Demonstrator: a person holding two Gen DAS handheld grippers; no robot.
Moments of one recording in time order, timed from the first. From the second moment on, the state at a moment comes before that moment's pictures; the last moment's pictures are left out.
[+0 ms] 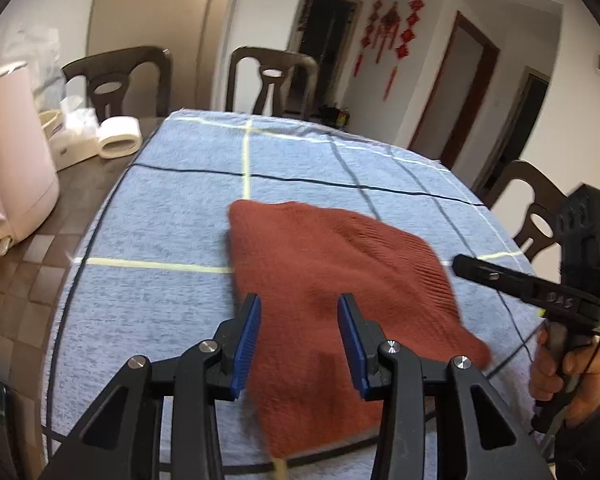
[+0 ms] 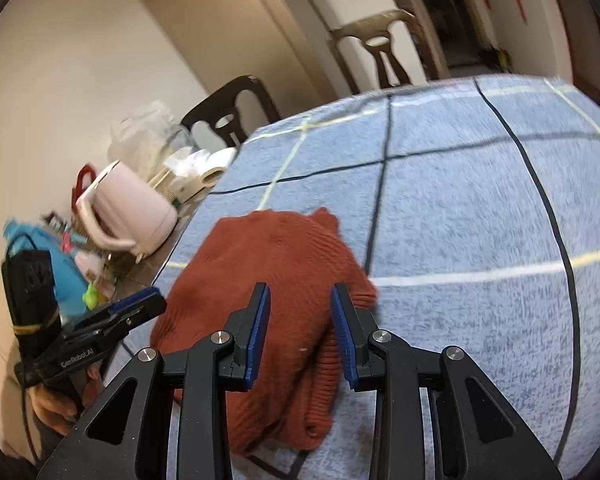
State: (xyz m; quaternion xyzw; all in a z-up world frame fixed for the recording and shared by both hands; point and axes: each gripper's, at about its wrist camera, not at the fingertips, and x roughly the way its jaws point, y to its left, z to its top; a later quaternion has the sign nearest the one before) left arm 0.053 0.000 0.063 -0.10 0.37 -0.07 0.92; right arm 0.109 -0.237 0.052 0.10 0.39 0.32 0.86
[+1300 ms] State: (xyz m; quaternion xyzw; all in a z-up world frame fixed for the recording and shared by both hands) left arm 0.018 -0.019 0.028 -0.08 0.39 -0.03 0.91; right arm 0.056 -0.225 0.020 -0.03 0.41 0.32 0.86
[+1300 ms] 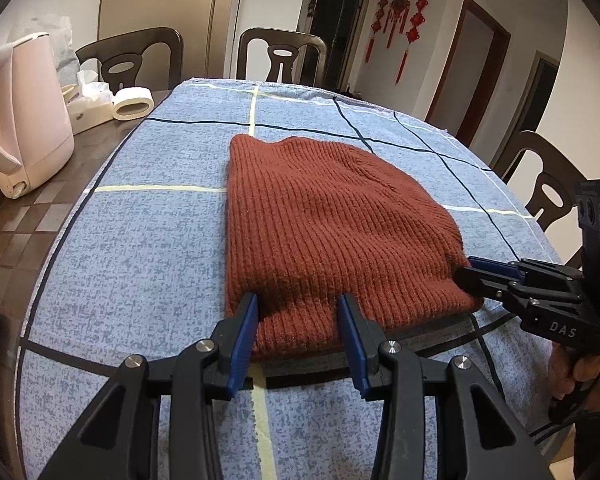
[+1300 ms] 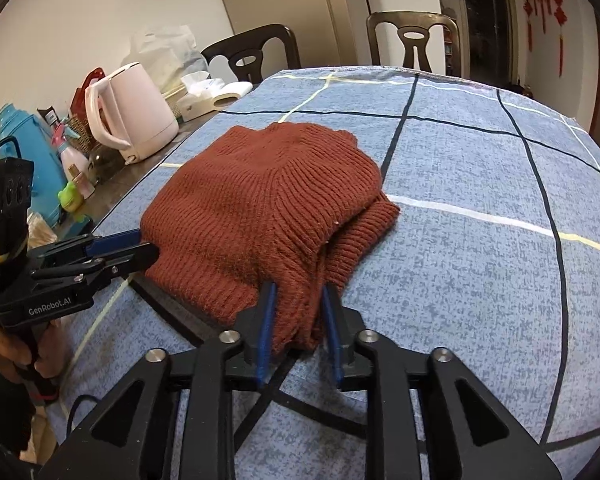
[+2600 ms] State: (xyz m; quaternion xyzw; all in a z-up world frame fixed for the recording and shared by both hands) left arm -0.010 -0.013 0.012 -0.03 0.43 0.02 0.90; right arm 0.022 -0.229 0.012 -0.11 0.43 0.28 0.85
